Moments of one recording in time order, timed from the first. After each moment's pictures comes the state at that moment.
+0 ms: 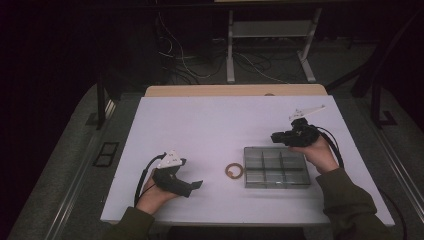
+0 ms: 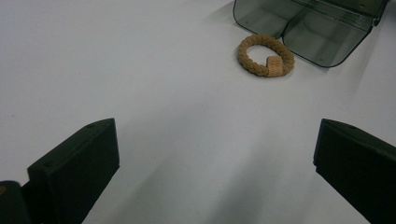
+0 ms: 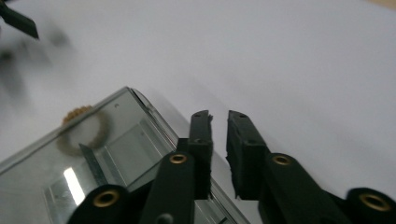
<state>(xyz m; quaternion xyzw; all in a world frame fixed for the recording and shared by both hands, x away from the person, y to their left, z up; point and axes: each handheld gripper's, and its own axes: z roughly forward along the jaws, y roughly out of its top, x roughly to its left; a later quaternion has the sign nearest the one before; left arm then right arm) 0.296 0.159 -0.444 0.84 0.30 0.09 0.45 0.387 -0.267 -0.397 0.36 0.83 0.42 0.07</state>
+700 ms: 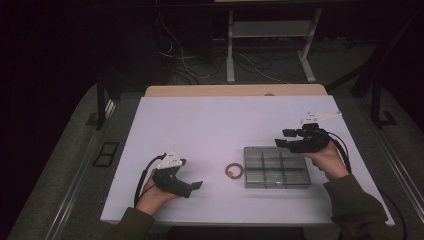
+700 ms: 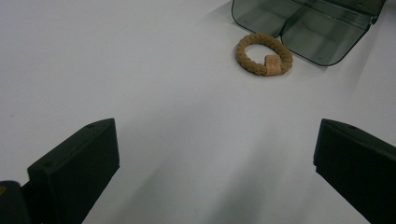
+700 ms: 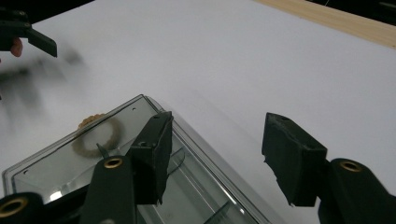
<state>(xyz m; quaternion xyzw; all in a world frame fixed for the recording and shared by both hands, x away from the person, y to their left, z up) 0.294 0.159 -0.444 0.84 0.30 0.09 0.45 0.363 -0.283 -0.389 0.35 0.81 0.45 0.10</state>
